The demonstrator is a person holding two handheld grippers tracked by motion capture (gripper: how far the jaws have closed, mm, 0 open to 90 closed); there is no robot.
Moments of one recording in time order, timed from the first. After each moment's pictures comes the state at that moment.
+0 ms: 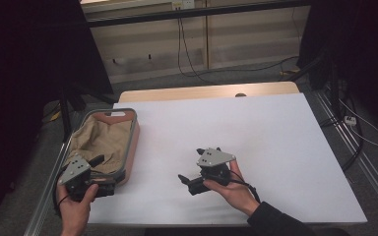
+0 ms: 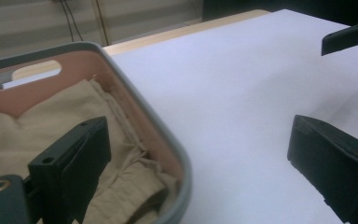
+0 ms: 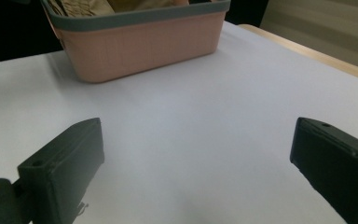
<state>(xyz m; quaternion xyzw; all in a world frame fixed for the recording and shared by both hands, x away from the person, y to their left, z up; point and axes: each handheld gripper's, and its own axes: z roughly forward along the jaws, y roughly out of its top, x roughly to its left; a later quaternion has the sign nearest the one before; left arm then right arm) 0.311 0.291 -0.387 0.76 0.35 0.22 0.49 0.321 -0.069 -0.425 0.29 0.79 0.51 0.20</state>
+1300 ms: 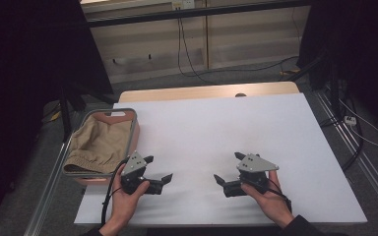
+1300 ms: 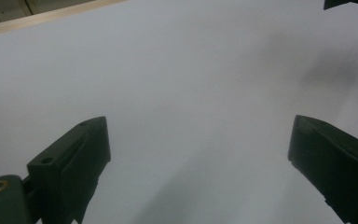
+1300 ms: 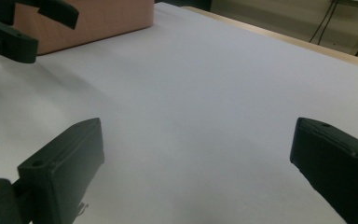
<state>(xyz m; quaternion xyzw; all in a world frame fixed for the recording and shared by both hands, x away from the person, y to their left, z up) 0.340 0.189 -0.437 0.81 0.30 0.15 0.48 0.295 -0.157 -0.439 0.36 0.76 0.49 0.25</state>
